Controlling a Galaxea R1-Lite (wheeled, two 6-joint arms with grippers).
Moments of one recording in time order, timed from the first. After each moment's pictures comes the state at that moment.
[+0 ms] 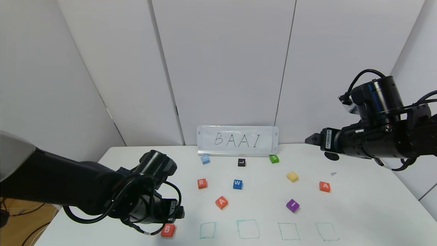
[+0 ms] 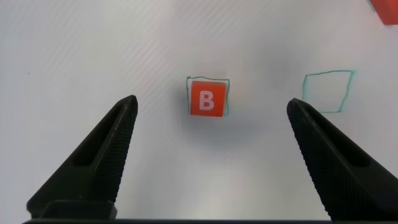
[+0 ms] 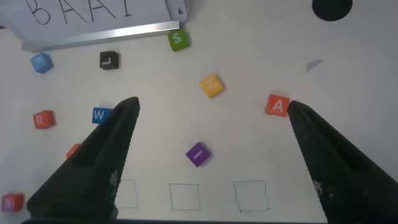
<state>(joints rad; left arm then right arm) -0.45 1.86 -0.90 0.19 0.20 -0.40 0.35 1.74 -1.21 0.16 -0.22 0.44</state>
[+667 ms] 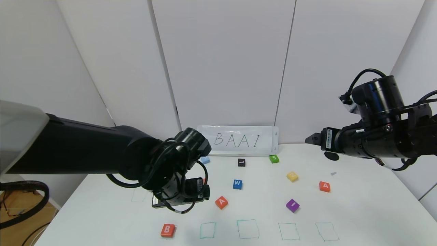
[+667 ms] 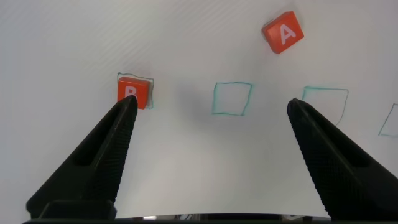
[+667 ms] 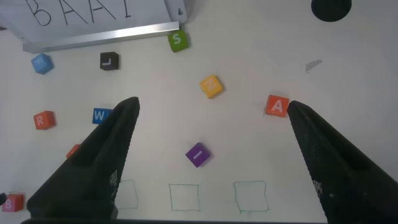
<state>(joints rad) -0.60 1.96 -1.30 0.53 0.22 -0.72 0.35 1.74 -1.21 0.16 -0.22 0.44</state>
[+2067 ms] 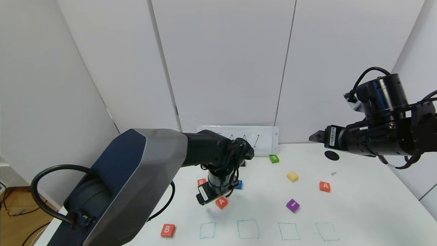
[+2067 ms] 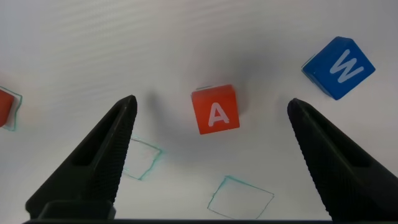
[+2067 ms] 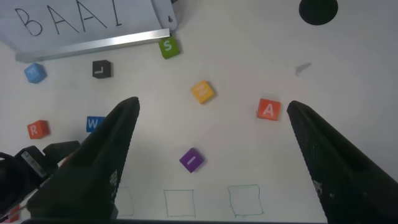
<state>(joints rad) -0.66 2.48 -1.99 0.85 0.29 -1.20 0.32 1.74 -1.22 0.16 -0.22 0.44</state>
